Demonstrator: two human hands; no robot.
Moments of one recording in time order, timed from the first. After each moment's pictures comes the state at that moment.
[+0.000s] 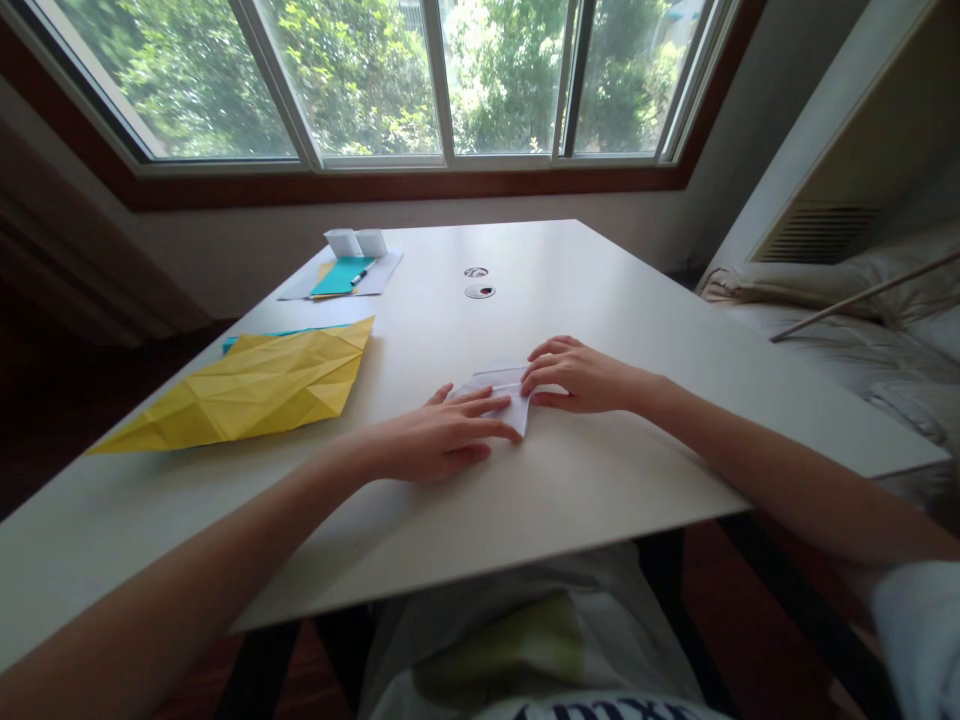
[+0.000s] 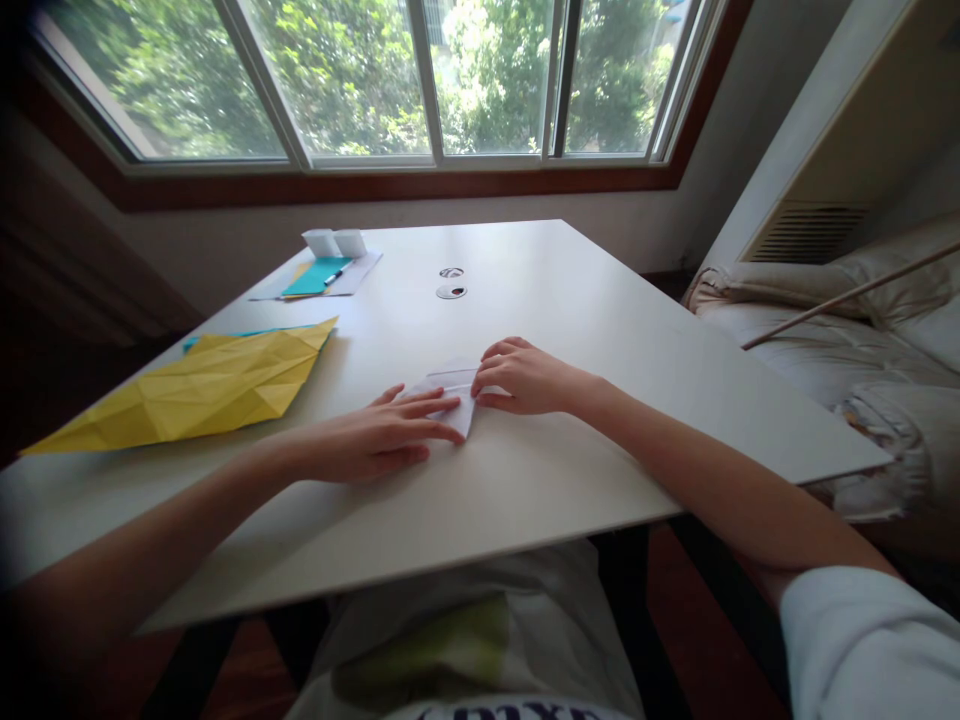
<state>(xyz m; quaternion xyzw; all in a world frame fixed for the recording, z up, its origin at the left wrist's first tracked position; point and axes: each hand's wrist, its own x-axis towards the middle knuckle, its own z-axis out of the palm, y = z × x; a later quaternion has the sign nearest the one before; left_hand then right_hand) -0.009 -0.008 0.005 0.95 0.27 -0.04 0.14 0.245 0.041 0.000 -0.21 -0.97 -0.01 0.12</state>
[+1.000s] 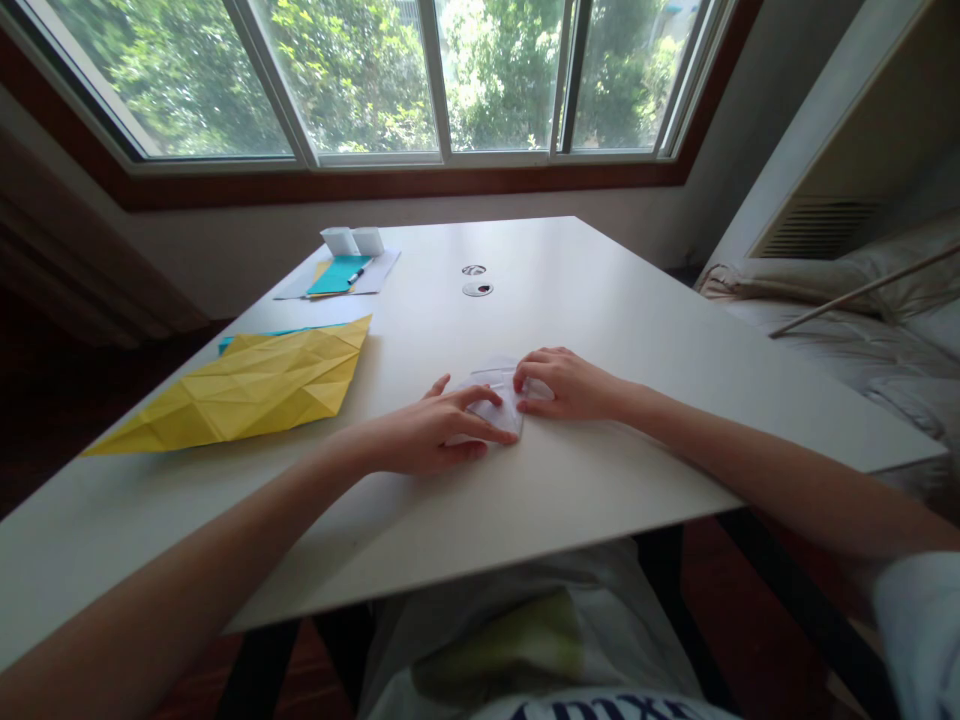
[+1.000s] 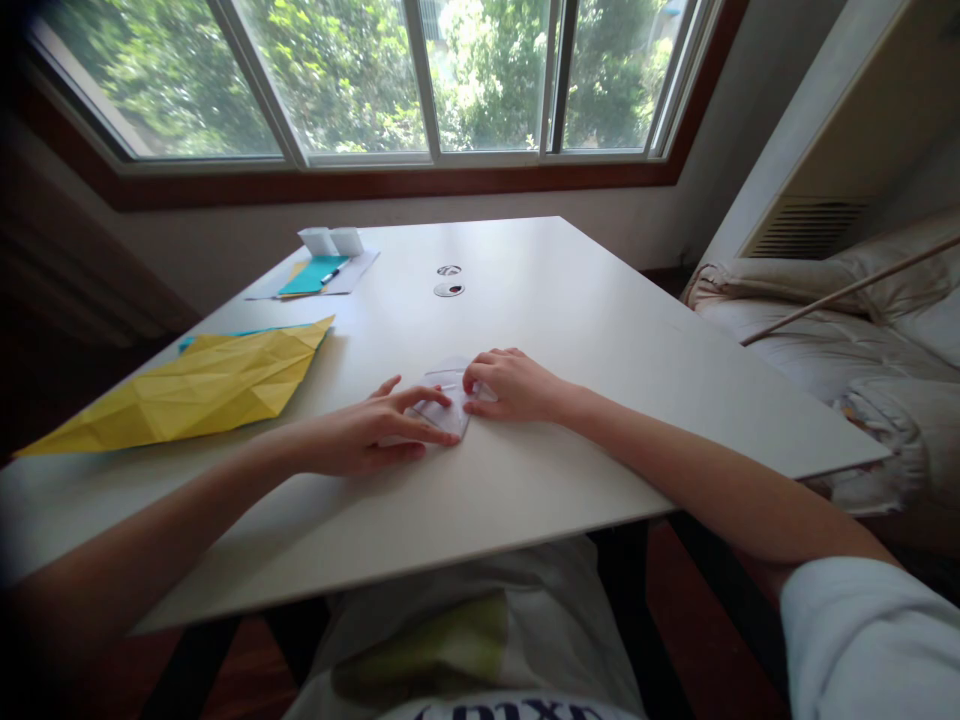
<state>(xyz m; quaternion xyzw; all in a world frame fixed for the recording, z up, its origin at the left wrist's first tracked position) -0.009 -0.003 0.004 0.95 0.27 -0.02 0.15 0.232 0.034 -0.016 -0.31 -0.94 0.06 0.16</state>
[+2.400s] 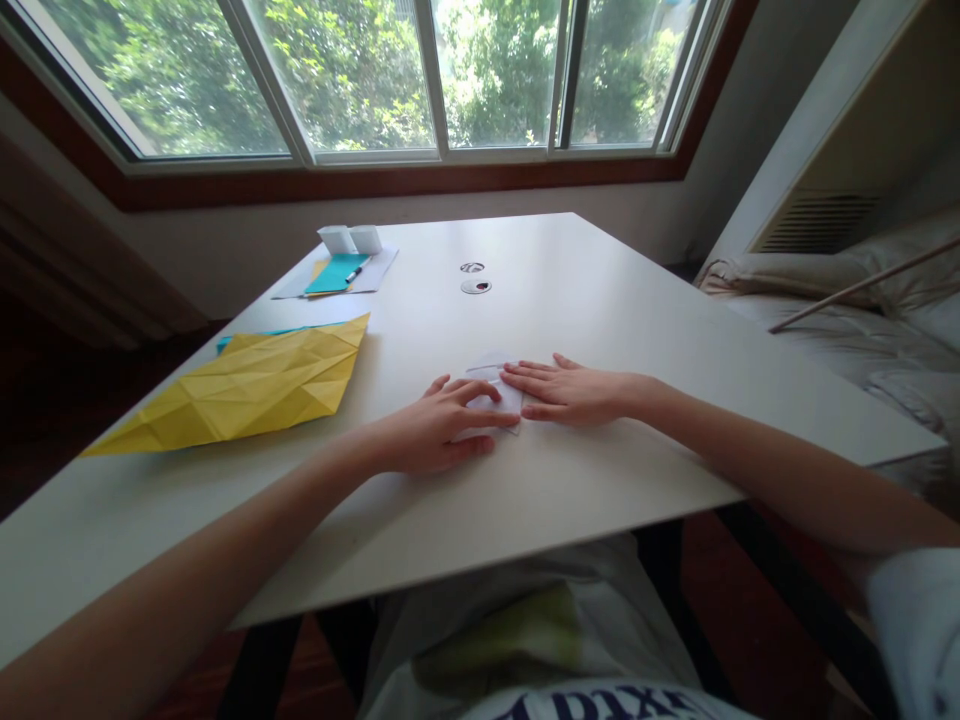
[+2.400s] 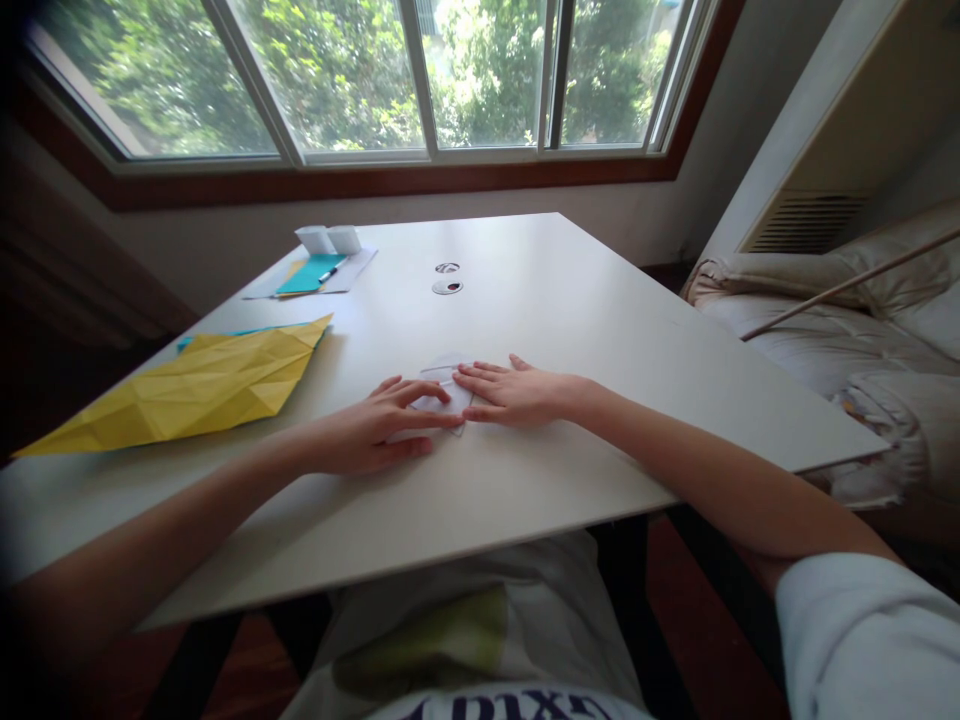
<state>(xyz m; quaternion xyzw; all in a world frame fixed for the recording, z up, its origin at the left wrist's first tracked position) -0.003 -0.002 -0.007 0.95 0.29 0.01 0.09 0.240 0.026 -0.011 -0.33 -0.92 0.19 -0.02</state>
